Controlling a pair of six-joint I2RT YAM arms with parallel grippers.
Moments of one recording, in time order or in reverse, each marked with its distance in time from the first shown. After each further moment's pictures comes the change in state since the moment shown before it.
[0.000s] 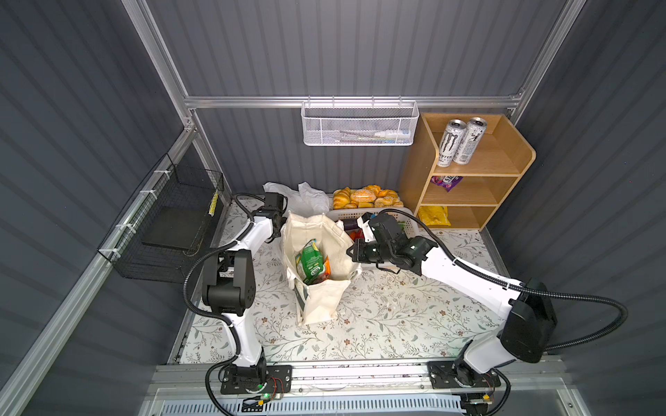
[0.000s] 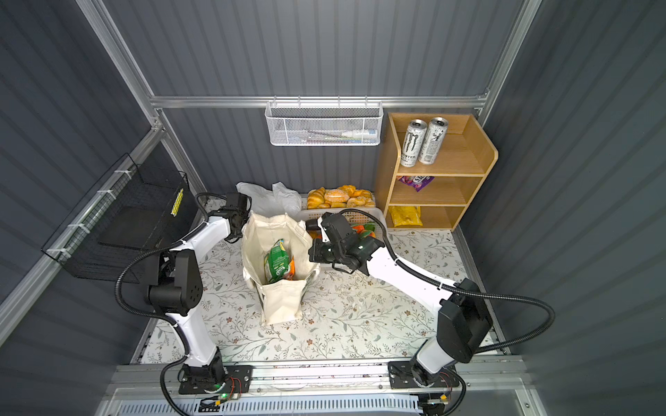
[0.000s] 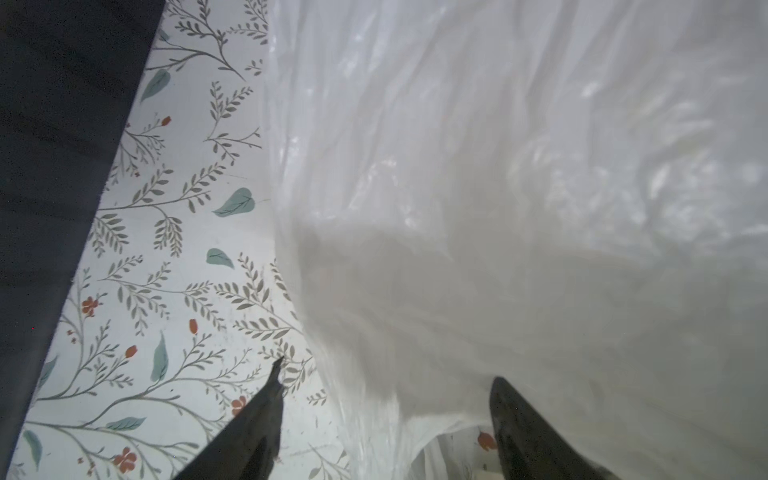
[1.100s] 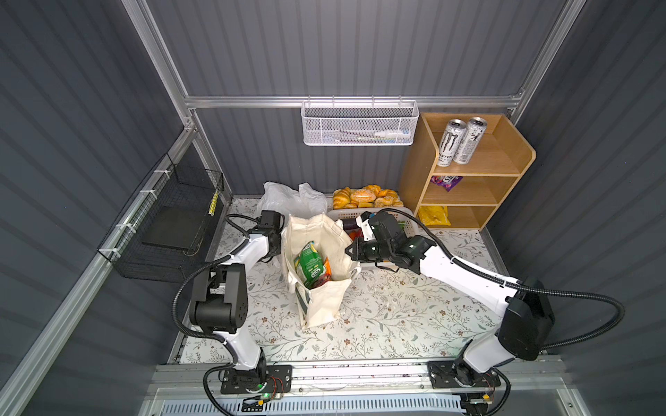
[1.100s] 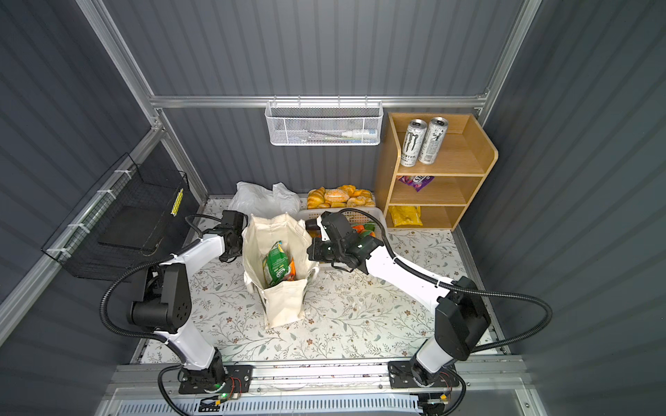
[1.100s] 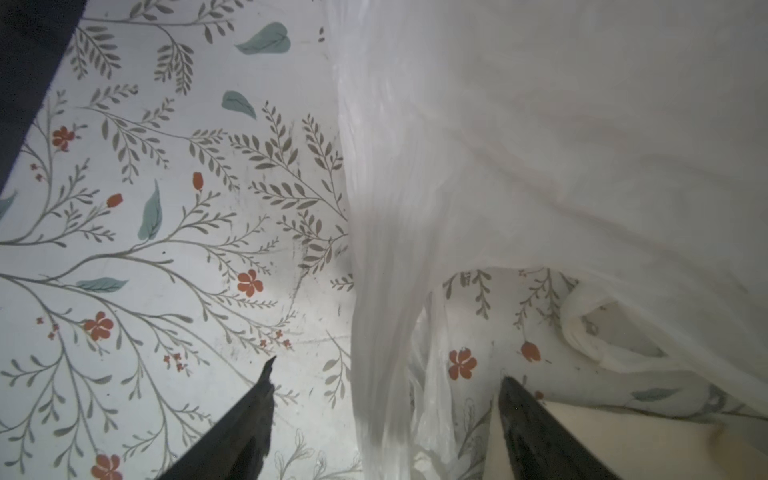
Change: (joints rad) left arm 0.001 -0.183 -0.316 0.061 0.012 -0.166; right arm -0.010 0.016 0.001 0.030 -0.032 0.006
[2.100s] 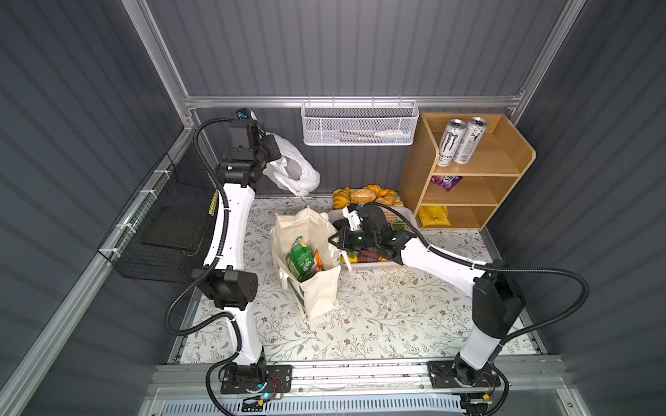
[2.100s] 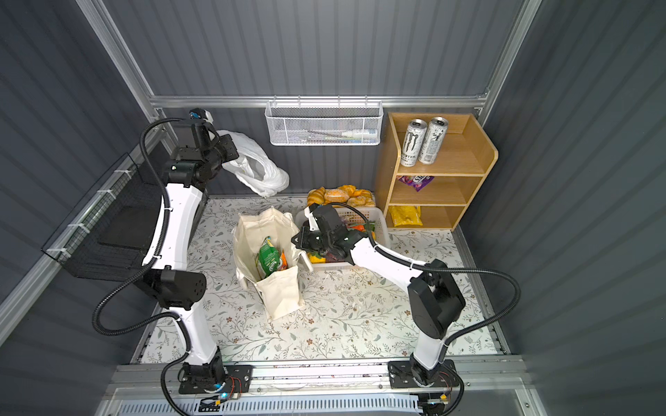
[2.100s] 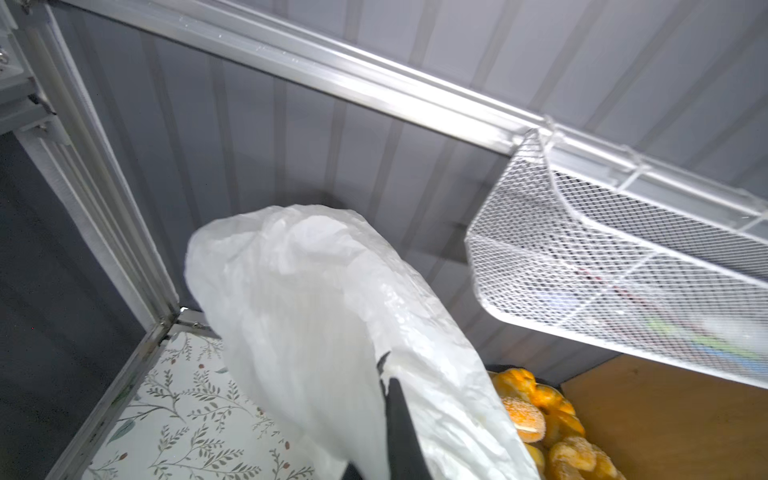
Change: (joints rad) left arm 0.011 0.208 1.239 -0.194 0.207 0.127; right arm -0.014 0.222 0.132 0.245 -0.140 0.077
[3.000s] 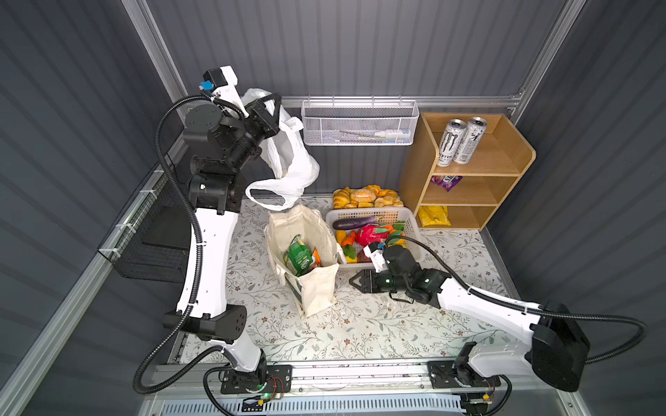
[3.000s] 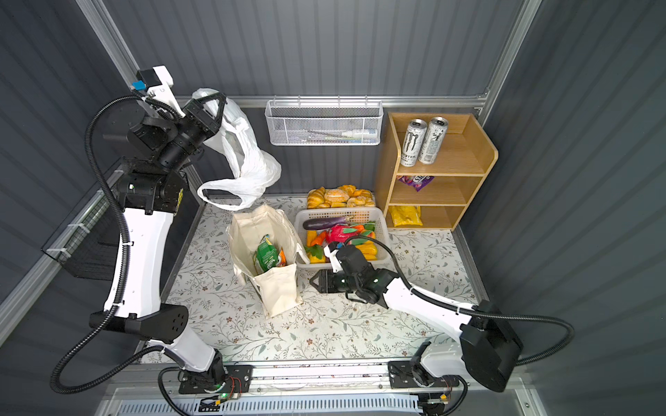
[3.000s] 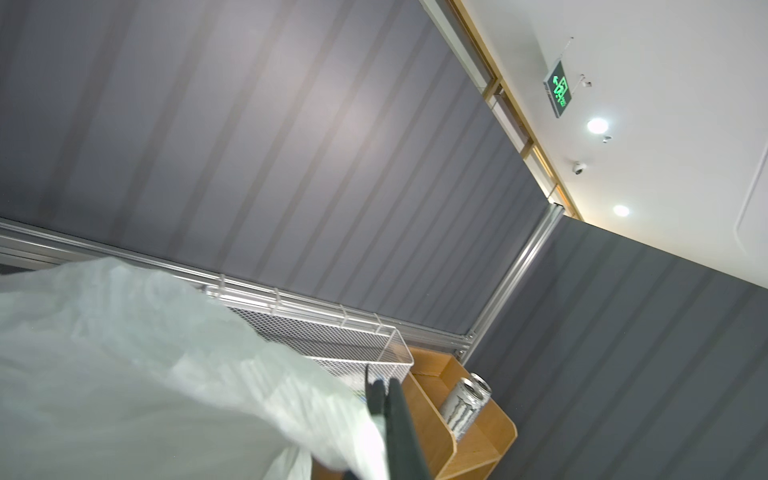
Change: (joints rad) left arm -0.097 -0.289 -0.097 0.390 0.364 -0.346; right arm 0.098 -0.433 -0.591 -0.021 0.061 -0.084
